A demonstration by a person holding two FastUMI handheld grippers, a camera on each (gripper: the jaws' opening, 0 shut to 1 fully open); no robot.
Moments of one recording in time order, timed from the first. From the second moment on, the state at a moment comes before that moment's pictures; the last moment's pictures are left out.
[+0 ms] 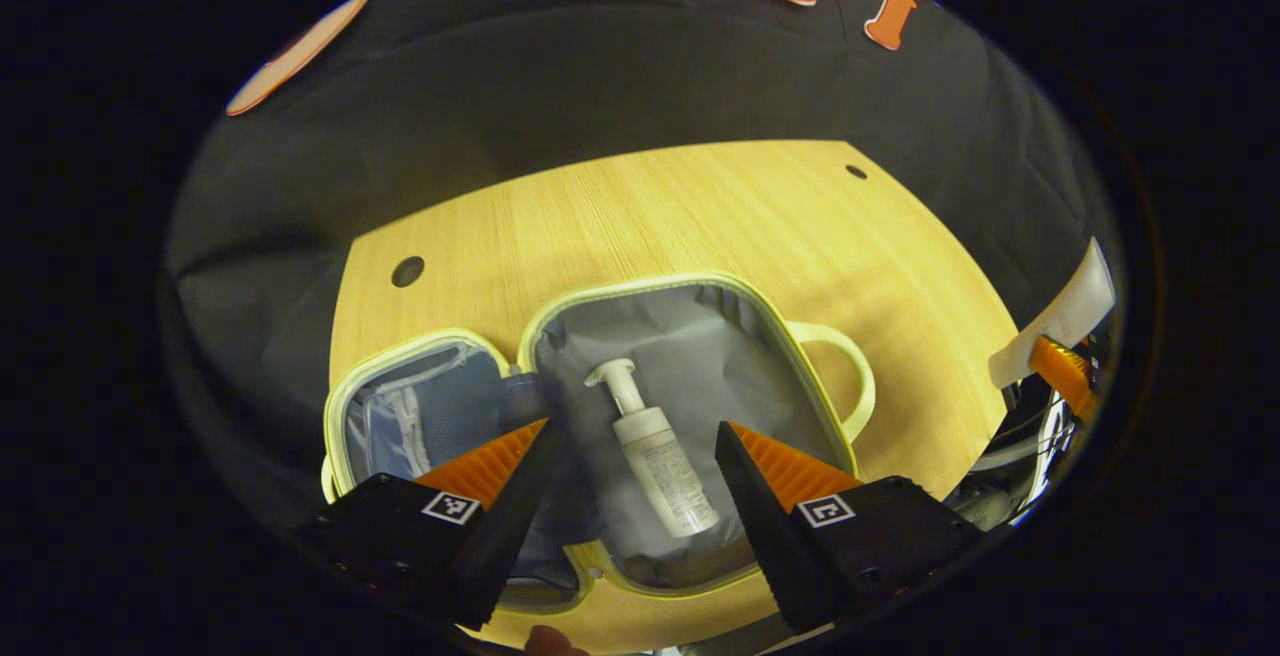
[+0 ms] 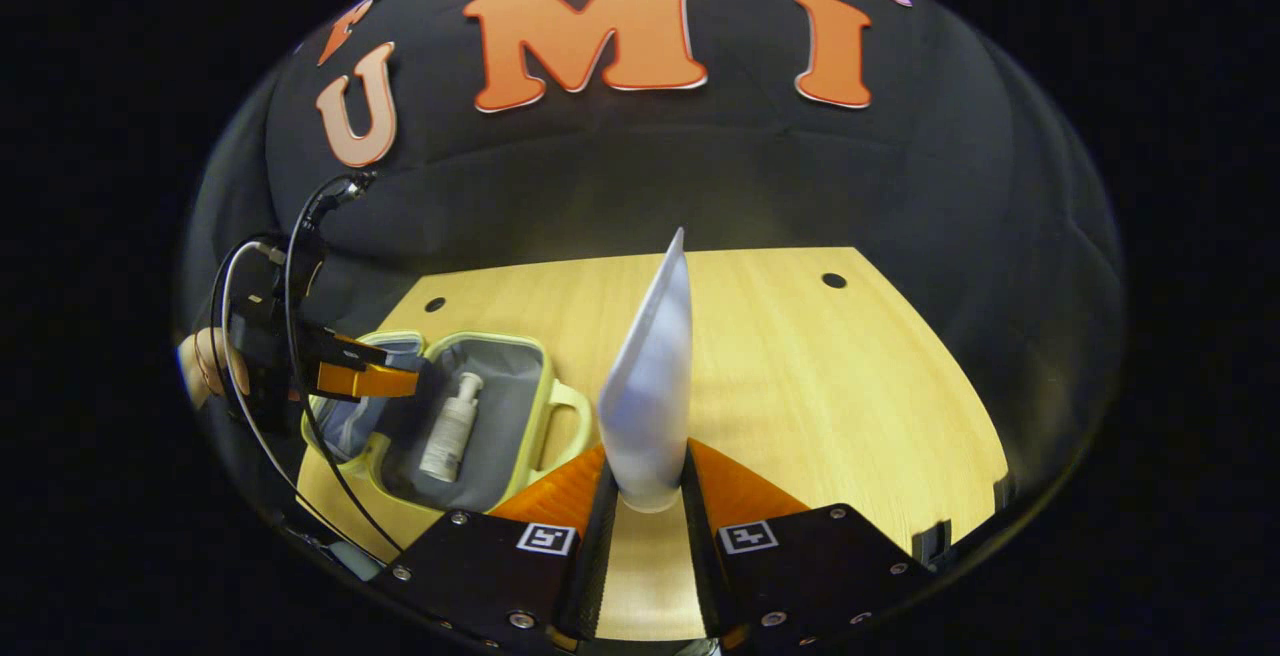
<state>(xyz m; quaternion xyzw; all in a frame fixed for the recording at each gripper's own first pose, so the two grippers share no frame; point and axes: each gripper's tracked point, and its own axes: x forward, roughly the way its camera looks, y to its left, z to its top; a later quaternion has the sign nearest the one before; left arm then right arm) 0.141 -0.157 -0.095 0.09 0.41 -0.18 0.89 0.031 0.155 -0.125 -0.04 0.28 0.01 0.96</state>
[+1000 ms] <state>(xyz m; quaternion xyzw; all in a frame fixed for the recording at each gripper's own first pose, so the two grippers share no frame) 0.047 0.093 -0.042 0.05 0.32 -0.02 0.95 0.079 0.315 -0.274 -0.03 0.61 0.14 0.78</state>
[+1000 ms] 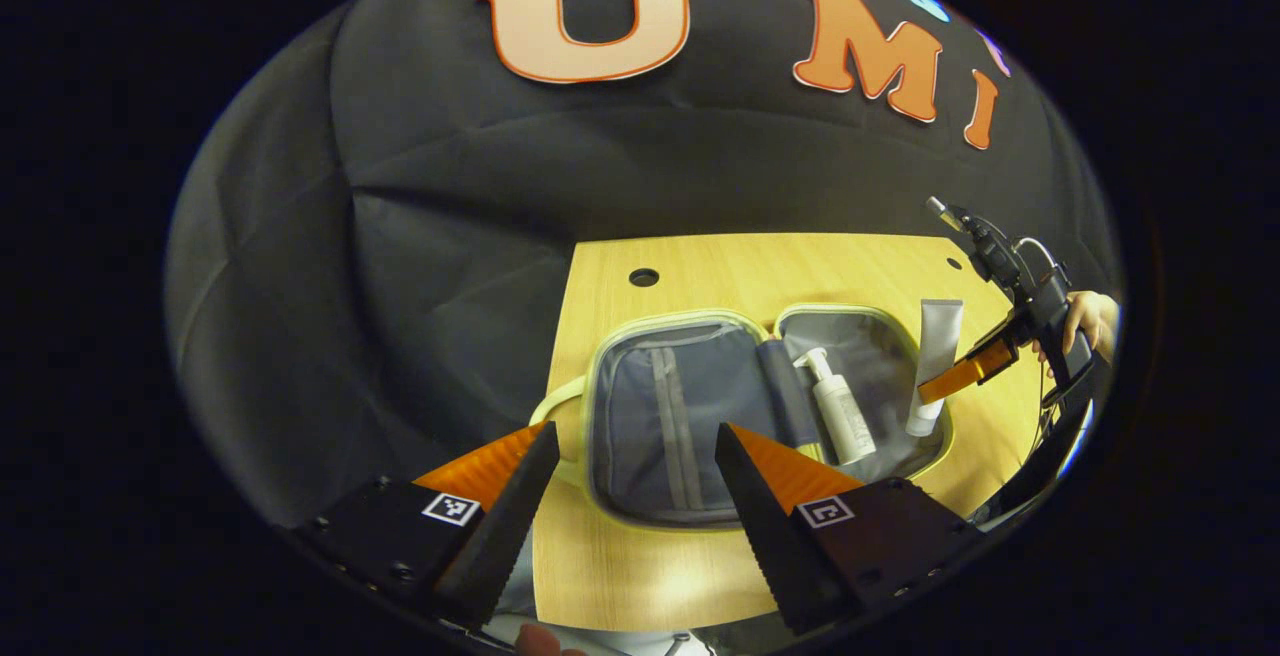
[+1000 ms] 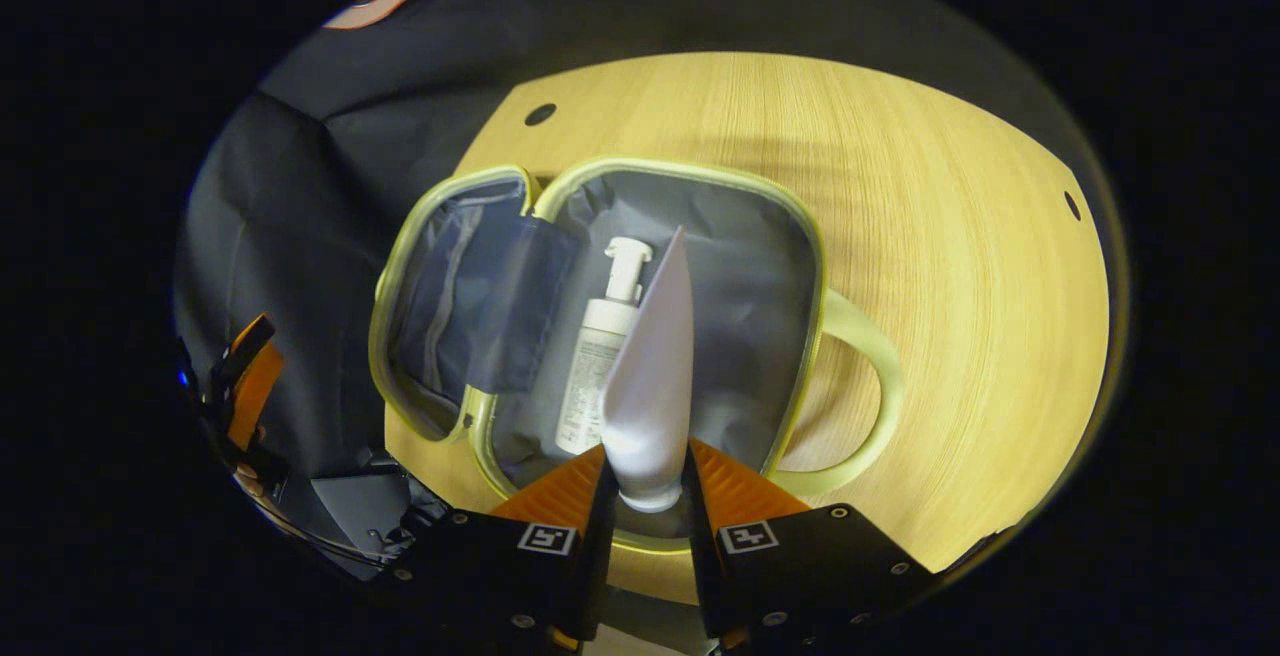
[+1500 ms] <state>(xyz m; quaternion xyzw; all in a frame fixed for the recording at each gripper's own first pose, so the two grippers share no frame) 0.036 0.112 -0.060 0.03 0.35 0.00 0.94 0.099 0.317 -0.309 -0.02 0.62 0.10 0.78</state>
